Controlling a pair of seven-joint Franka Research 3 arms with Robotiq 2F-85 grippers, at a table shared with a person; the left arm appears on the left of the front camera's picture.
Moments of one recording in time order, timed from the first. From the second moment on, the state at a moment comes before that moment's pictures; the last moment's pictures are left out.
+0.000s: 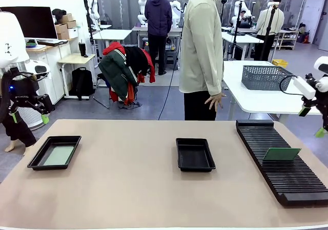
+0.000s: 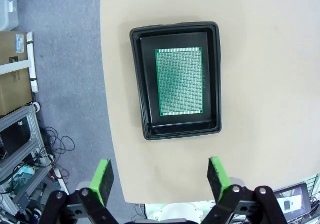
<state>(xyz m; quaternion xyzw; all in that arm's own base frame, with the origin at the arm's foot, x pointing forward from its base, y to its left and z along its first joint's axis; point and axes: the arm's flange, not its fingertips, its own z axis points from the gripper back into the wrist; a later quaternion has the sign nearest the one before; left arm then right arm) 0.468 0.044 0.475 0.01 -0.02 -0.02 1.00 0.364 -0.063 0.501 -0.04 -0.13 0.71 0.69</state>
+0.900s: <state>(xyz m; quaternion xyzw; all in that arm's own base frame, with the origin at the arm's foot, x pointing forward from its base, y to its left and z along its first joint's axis) 0.468 0.044 0.475 0.01 -0.02 -0.02 1.00 0.402 -0.064 0.409 -0.05 -0.09 0.71 0.70</state>
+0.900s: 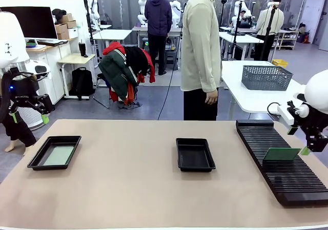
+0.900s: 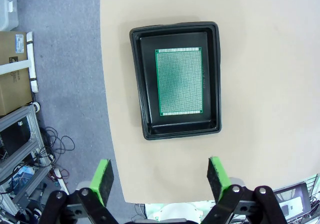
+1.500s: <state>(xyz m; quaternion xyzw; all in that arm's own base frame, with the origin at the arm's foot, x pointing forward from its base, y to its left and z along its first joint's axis) 0.468 0.044 0.475 0.01 -0.02 -0.02 1.00 0.419 -0.065 0.372 -0.06 -0.08 0.71 0.70</state>
